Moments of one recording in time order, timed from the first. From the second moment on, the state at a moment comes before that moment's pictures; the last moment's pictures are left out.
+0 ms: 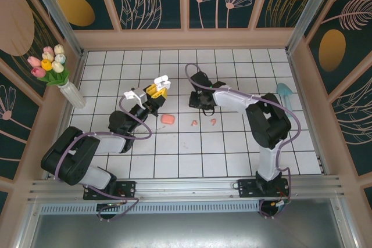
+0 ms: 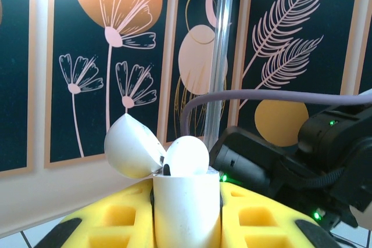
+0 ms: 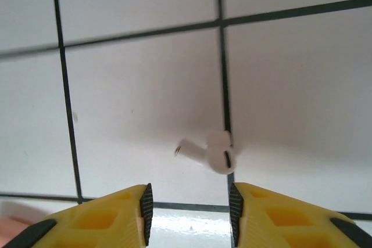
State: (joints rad) left arm -0.48 1.47 0.35 1.51 0.32 -0.24; right arm 0.64 1.90 1.32 -0.51 0.04 0.73
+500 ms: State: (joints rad) left arm -0.48 1.46 0.35 1.51 0.32 -0.24; right arm 0.59 1.88 1.27 -0.48 0.00 1.01
